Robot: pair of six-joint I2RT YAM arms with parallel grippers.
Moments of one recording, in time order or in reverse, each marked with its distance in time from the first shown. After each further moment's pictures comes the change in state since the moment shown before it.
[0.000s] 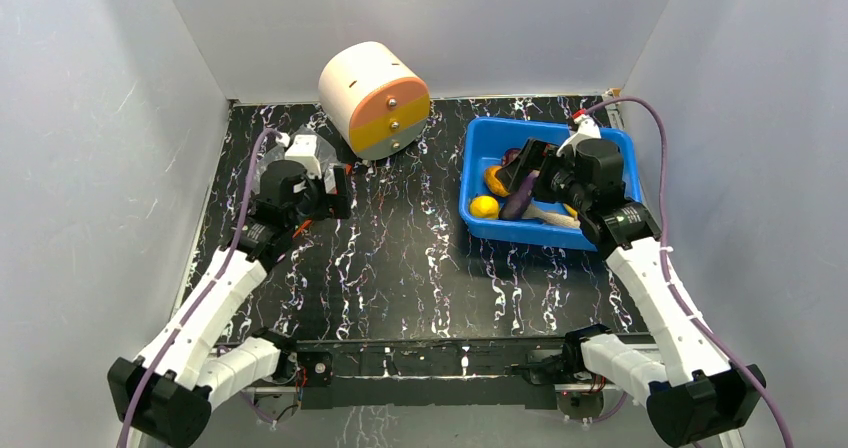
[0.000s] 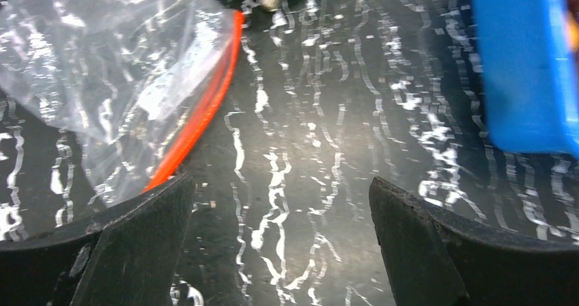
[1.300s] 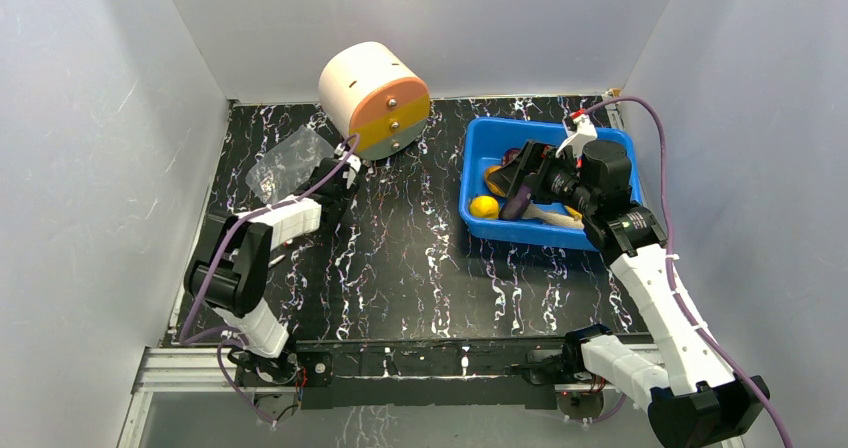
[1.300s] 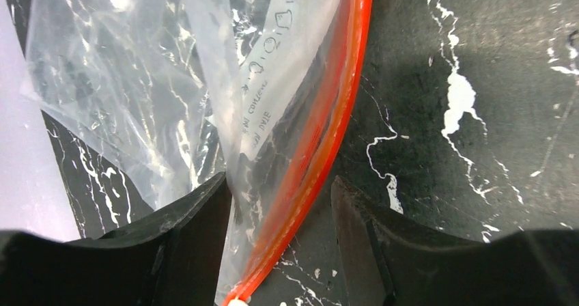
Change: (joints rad) left arm 0.043 0.687 -0.023 0.367 -0.357 0.489; right arm 0.000 -0.043 0.004 0.025 -0.157 0.012
